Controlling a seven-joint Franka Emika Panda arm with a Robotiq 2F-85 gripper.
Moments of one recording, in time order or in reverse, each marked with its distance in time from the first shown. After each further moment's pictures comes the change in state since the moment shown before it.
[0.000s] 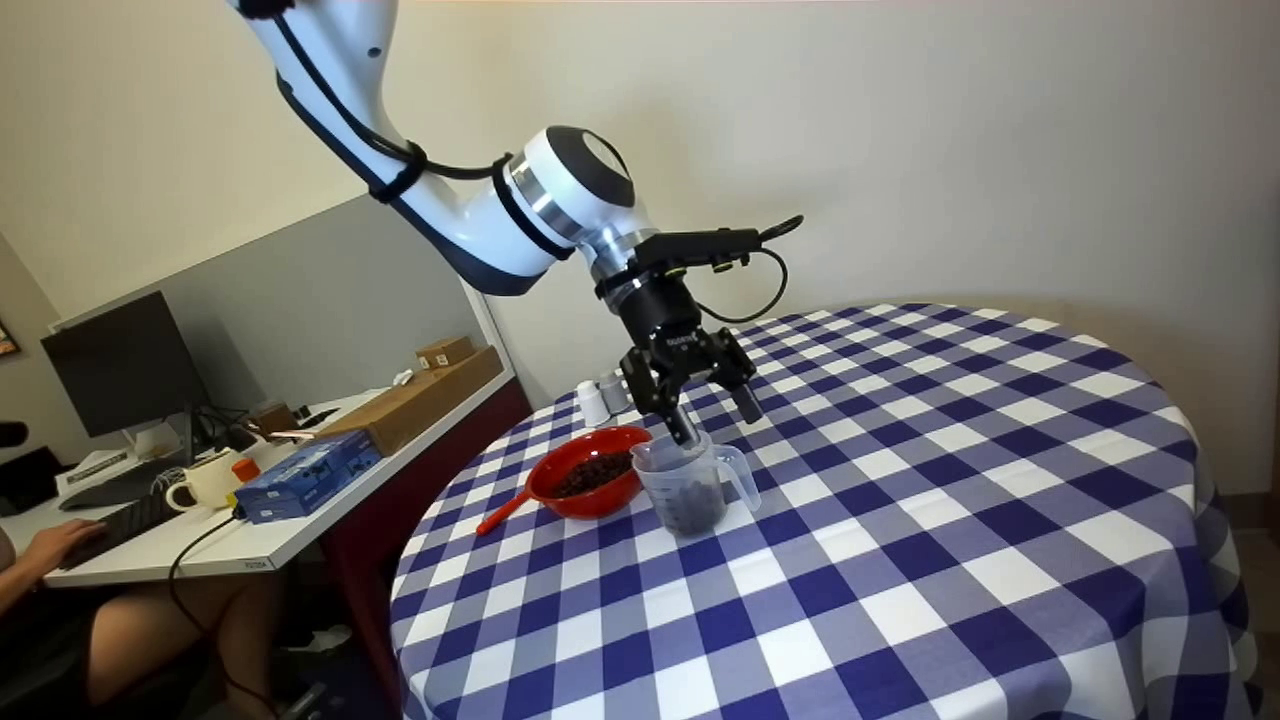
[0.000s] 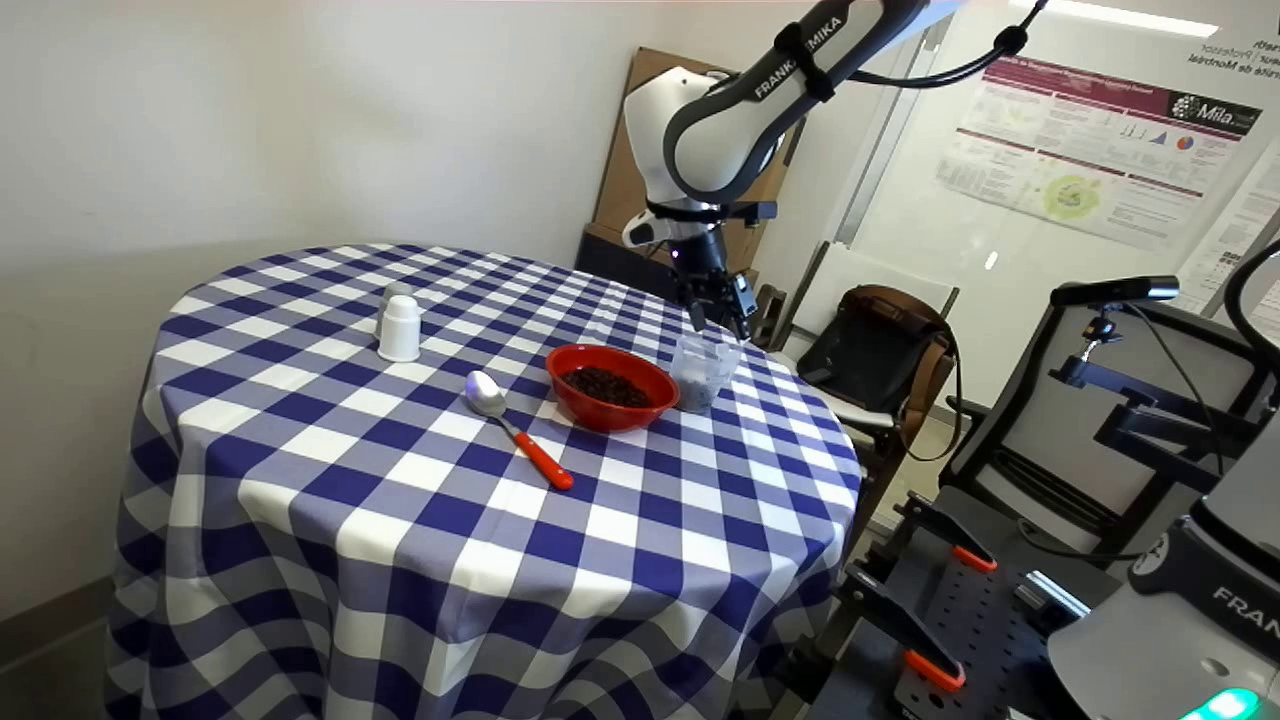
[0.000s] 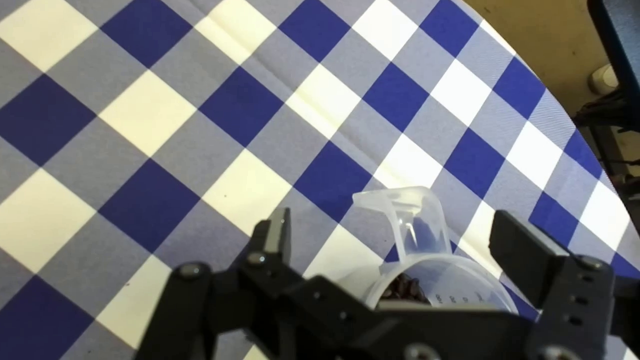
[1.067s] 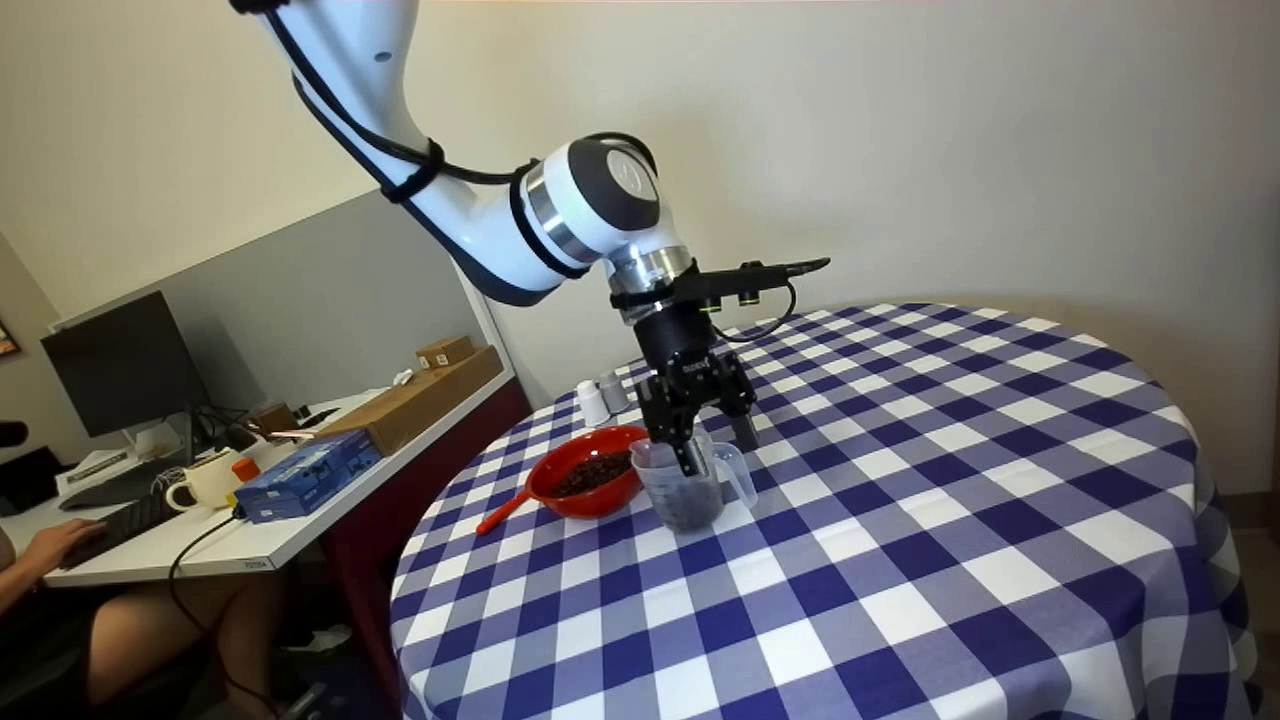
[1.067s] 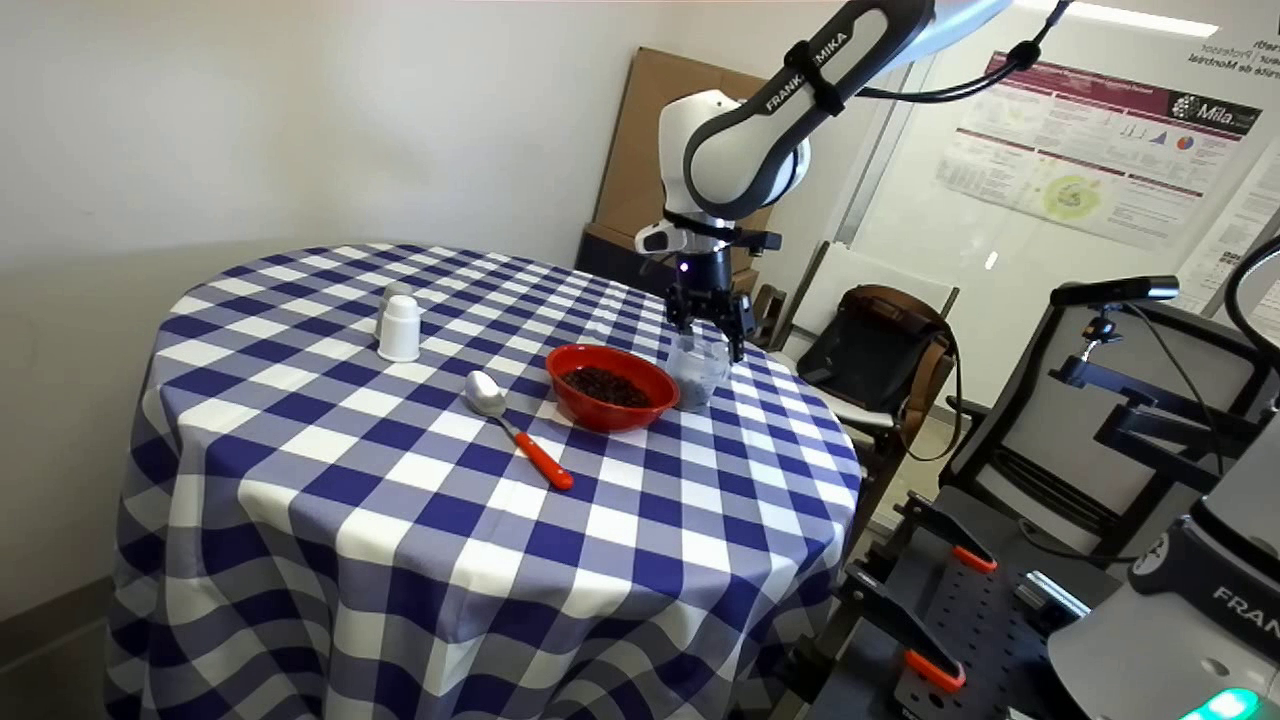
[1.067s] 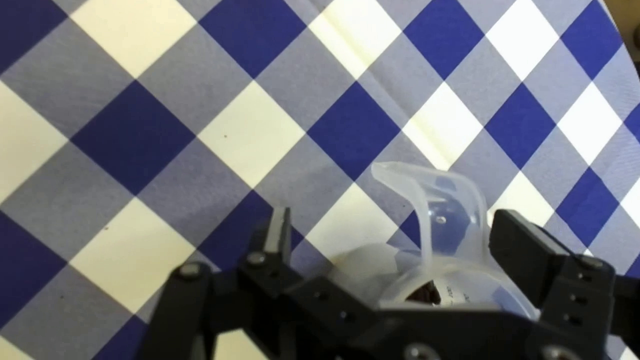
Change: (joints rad) arm -0.092 -0.001 0.026 -0.070 0.146 0.194 -0.220
